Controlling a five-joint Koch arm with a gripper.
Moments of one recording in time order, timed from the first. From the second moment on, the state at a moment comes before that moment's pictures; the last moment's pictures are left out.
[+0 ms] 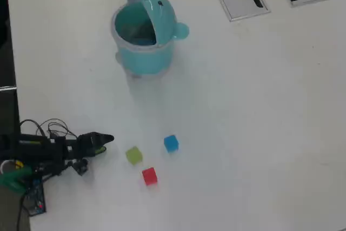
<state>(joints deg) -0.2 131.1 177.5 -4.6 -3.9</state>
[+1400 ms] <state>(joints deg) 22.4 131.1 177.5 -15.6 -47.5</state>
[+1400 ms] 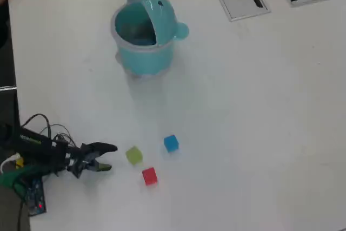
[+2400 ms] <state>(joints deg) 25.0 112.8 154.2 -15.6 -94.0</state>
